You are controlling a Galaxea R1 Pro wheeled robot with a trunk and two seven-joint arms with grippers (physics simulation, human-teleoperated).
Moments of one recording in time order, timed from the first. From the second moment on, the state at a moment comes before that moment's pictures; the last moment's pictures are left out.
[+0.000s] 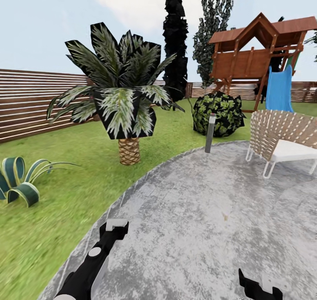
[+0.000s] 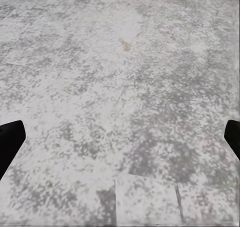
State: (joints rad) left arm -0.45 -0.07 0.02 -0.70 -0.05 -0.07 0.00; right arm -0.01 -0.01 -0.33 -1.03 -0.01 -0.06 0.00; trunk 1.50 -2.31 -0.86
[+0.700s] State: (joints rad) left arm -0.45 -0.07 0.02 -0.70 -0.05 -0.08 0.00; right arm -0.01 -0.01 -0.33 -1.03 -0.01 -0.06 0.00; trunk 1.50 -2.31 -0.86
